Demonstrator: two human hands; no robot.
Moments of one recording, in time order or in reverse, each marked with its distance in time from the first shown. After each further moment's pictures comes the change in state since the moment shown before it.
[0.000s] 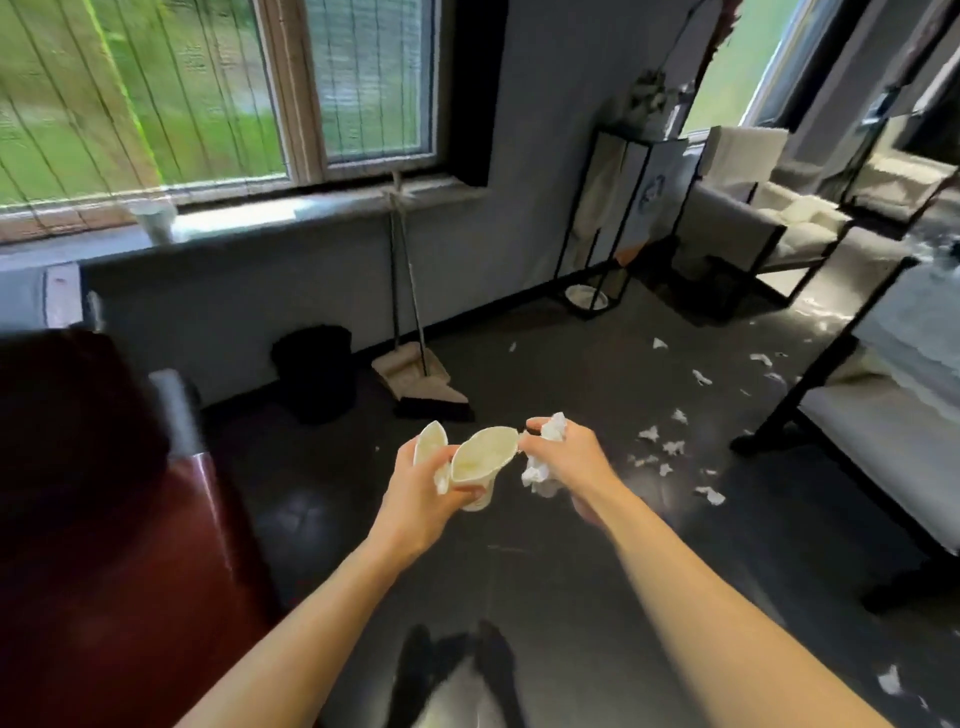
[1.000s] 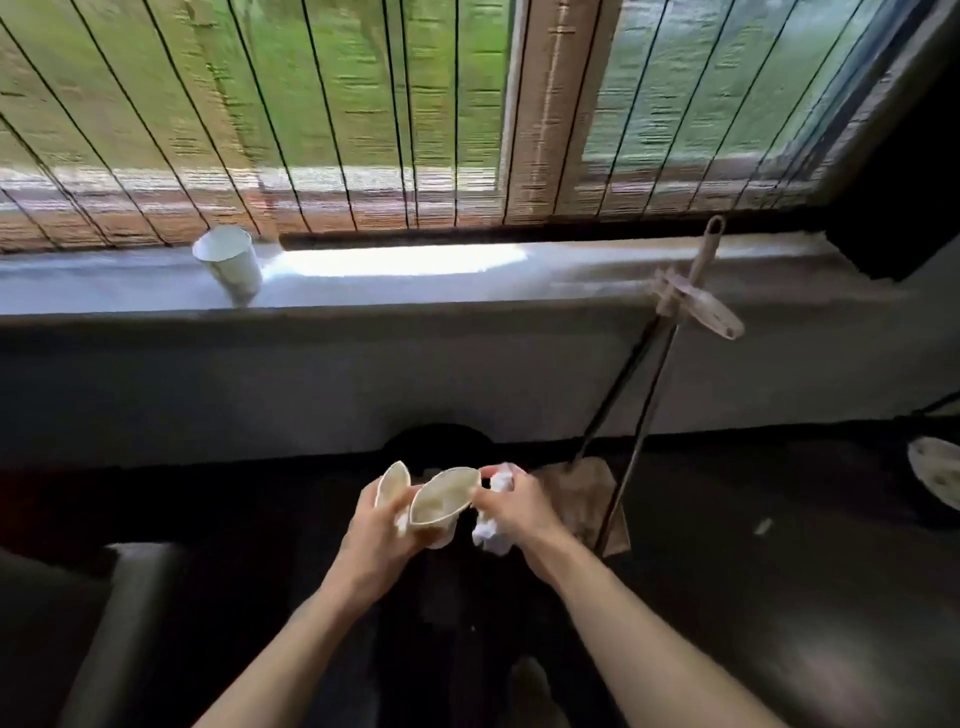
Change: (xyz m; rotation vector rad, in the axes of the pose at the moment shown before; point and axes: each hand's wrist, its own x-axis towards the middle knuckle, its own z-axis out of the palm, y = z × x) left_hand 0.594 -0.313 -0.227 -0.211 0.419 -0.423; right_hand 0.686 -0.147 0.418 -0.361 -0.683 0.116
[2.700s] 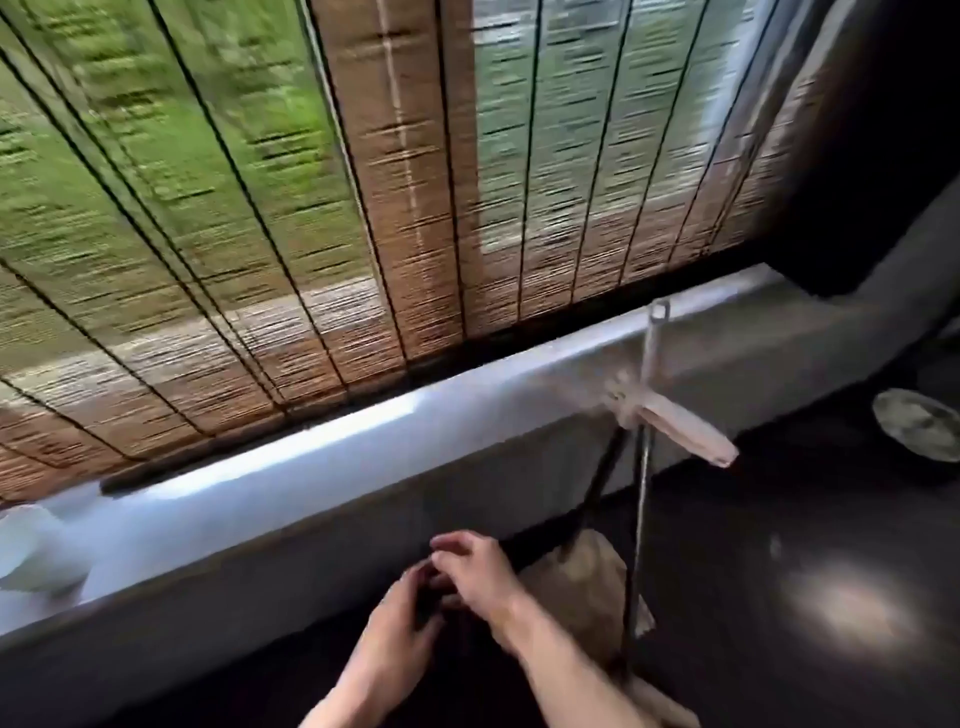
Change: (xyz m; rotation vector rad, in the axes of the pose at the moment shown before) left_hand 0.224 0.007 0.017 0.396 -0.297 -0.030; right_hand 0.186 -0.078 -0.026 0.268 0.014 0.051
